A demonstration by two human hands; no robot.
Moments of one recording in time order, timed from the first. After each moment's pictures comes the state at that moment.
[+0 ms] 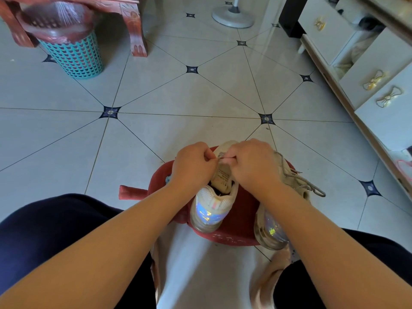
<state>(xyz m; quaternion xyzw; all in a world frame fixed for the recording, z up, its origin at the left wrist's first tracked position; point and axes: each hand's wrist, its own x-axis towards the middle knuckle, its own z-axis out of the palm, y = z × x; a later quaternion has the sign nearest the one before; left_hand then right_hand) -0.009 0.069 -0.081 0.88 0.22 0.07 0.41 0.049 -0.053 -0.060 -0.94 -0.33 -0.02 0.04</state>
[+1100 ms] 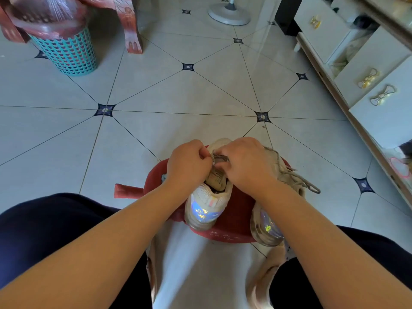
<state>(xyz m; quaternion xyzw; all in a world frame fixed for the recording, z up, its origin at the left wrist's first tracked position) -0.009 0.068 -0.081 0.88 0.22 0.07 0.40 0.051 -0.054 -0.071 -0.93 -0.37 -0.02 0.05</state>
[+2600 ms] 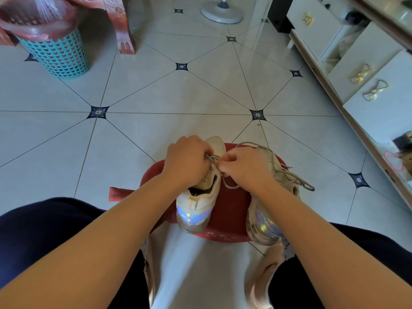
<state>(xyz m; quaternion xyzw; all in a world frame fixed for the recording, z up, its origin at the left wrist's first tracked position) 0.008 0.071 -0.080 0.98 0.08 0.02 0.20 0.041 -0.060 -0.060 -0.91 -0.13 0.19 0.34</state>
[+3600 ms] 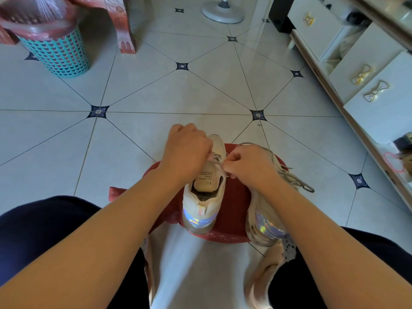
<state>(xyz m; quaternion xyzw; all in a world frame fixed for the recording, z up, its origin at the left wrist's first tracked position) 0.012 0.075 -0.066 0.99 -0.01 0.08 0.07 0.047 -0.068 -0.053 -0.94 -0.15 0.17 0.27</state>
